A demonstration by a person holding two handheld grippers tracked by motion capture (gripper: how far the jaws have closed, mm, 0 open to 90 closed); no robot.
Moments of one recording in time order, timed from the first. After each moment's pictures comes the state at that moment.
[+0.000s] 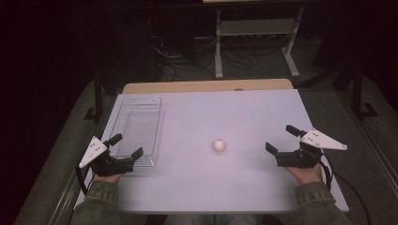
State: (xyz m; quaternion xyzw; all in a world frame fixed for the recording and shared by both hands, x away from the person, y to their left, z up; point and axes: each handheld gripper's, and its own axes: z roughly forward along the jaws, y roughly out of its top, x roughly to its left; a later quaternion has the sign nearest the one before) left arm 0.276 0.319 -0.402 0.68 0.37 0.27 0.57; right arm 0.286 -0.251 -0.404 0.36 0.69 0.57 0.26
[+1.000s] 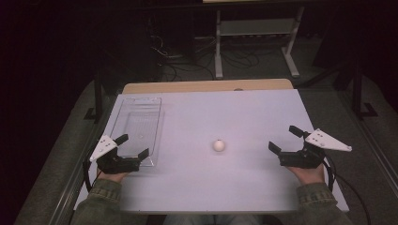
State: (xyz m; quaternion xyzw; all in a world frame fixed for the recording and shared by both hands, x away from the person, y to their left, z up) left arm 0.285 0.304 -0.400 0.72 0.38 0.25 0.52; right arm 0.285 -0.259 -0.407 0.37 0.67 0.58 0.26
